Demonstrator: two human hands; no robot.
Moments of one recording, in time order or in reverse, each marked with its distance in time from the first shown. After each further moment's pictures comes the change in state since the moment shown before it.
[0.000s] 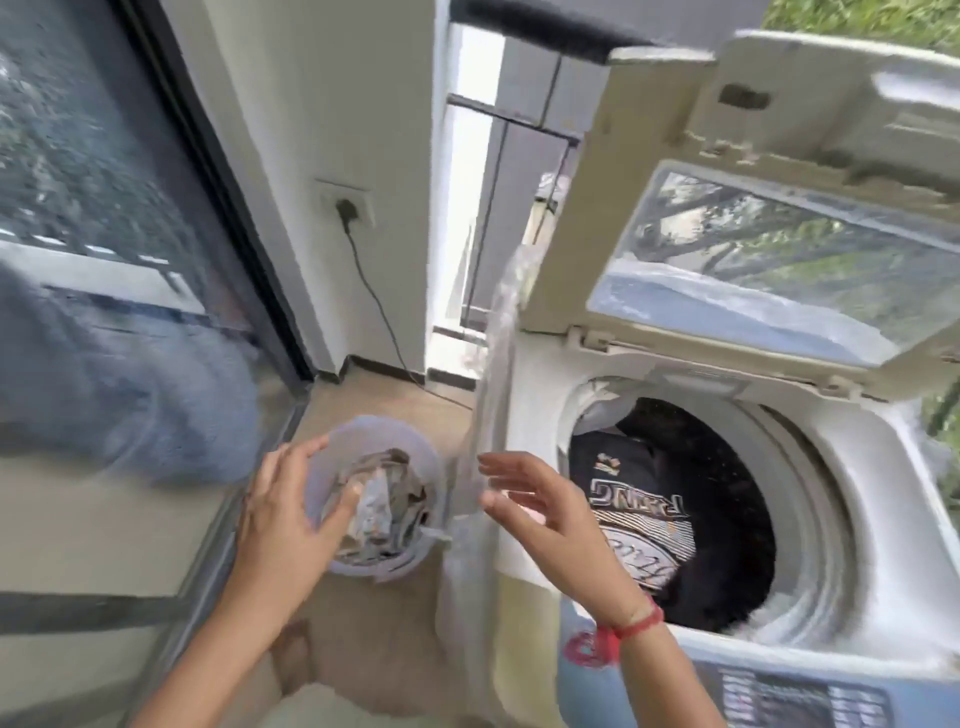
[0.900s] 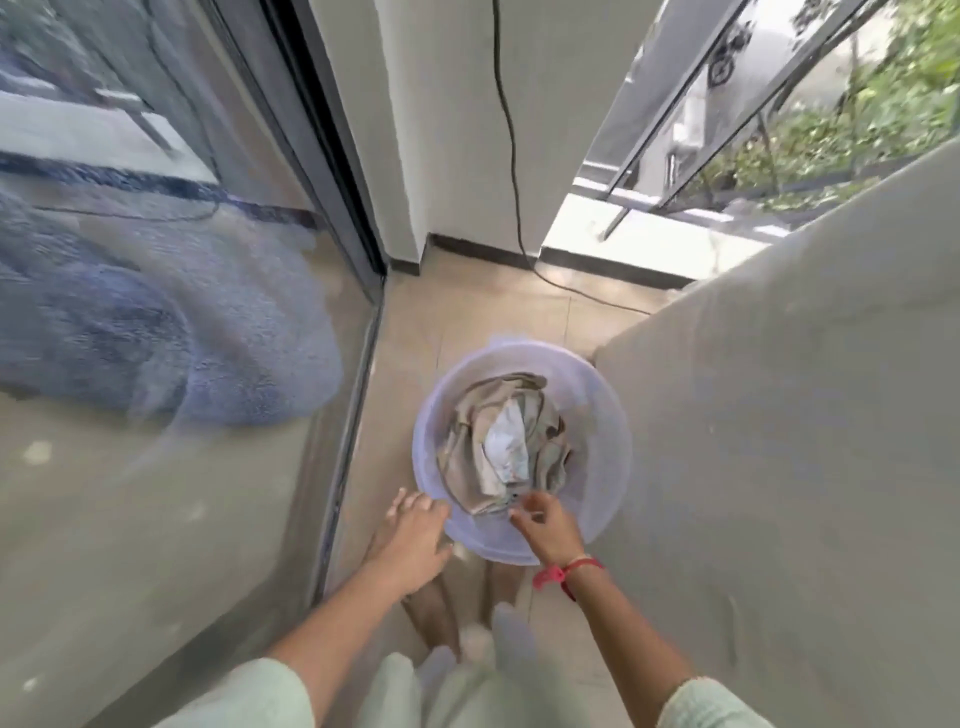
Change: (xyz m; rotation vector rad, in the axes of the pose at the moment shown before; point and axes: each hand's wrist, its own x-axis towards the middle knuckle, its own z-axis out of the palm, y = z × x) left_hand 0.120 -0.408 0.142 0.501 -0.992 0.031; right_hand 0.236 0.306 0.341 -0.102 -0.014 0.786
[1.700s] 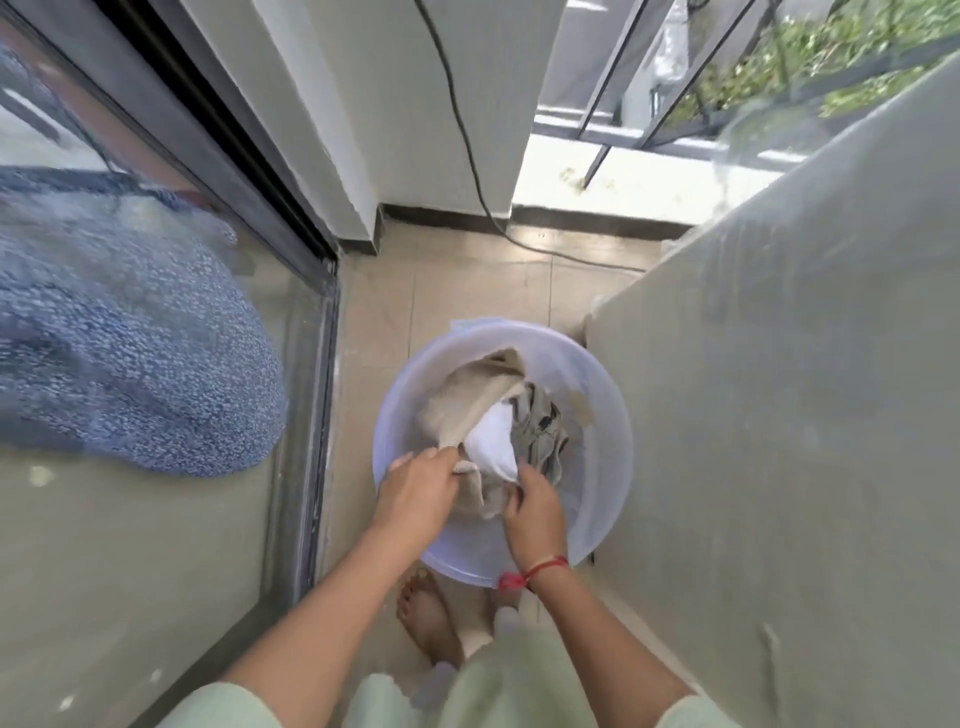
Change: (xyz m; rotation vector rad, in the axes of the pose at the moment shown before) left_hand 0.100 0.027 0.003 0.013 0.141 0.009; right_hand 0.065 0.035 0.029 -0.003 0.379 -0.193
